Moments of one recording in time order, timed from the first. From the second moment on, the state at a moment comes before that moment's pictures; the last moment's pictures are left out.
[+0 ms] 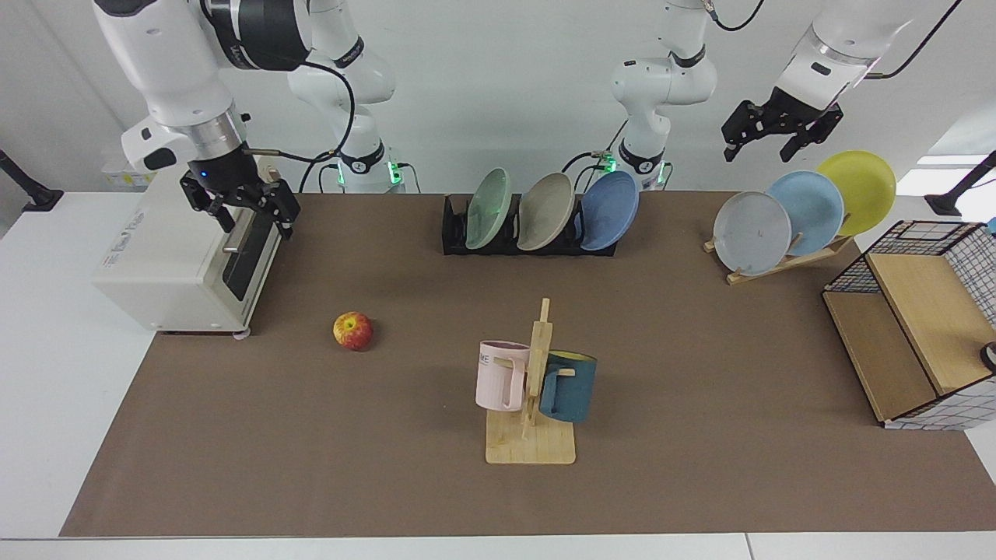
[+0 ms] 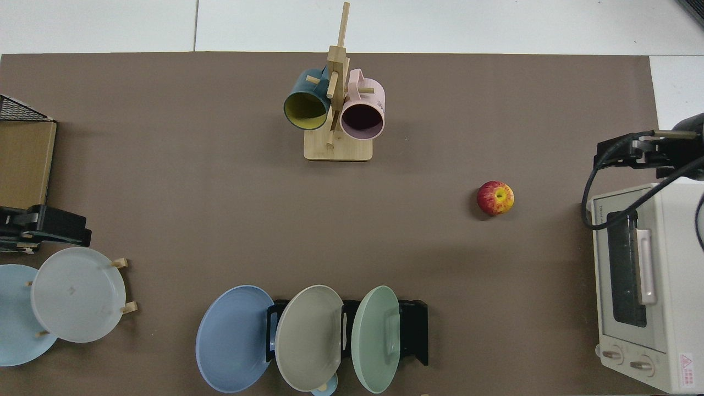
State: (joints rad) left arm -0.04 -0.06 -0.01 -1.49 -0.04 1.29 -0.05; right arm -0.03 0.03 0.03 -1.57 -0.02 1.65 0.17
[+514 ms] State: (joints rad) left arm -0.04 -0.06 -0.01 -1.49 -0.04 1.29 -0.05; right arm -0.04 0.03 0.02 -1.58 -0.02 1.65 0.12
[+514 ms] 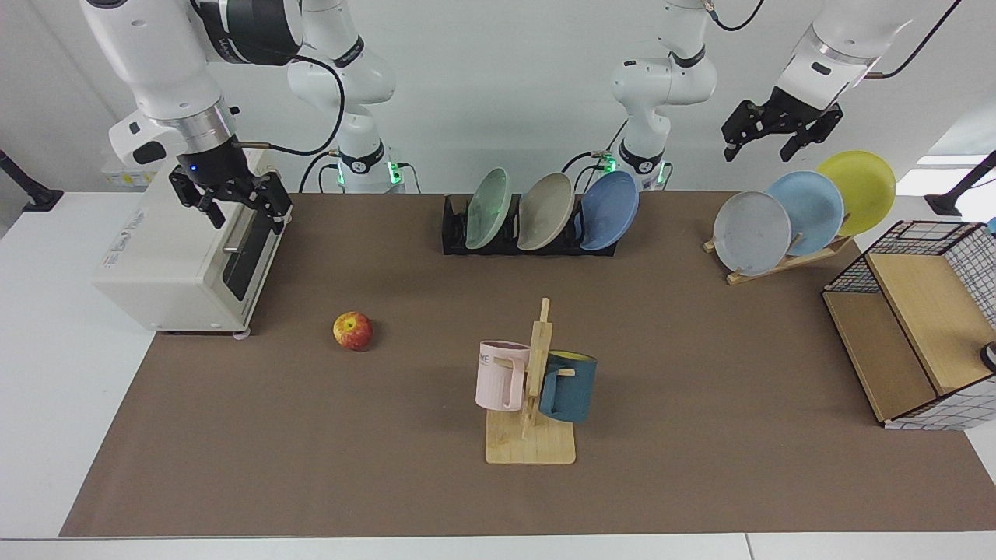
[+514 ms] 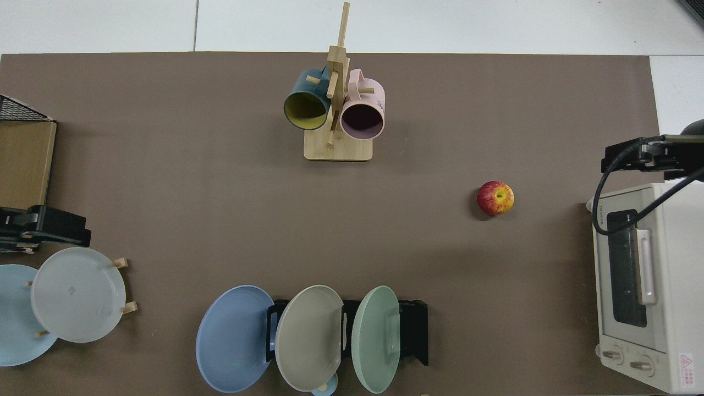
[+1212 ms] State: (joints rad) left arm -0.04 -0.07 -0.01 -1.51 -0.04 1.29 -0.05; right arm -0.05 0.03 0.03 -1.62 -0.02 1.67 0.12
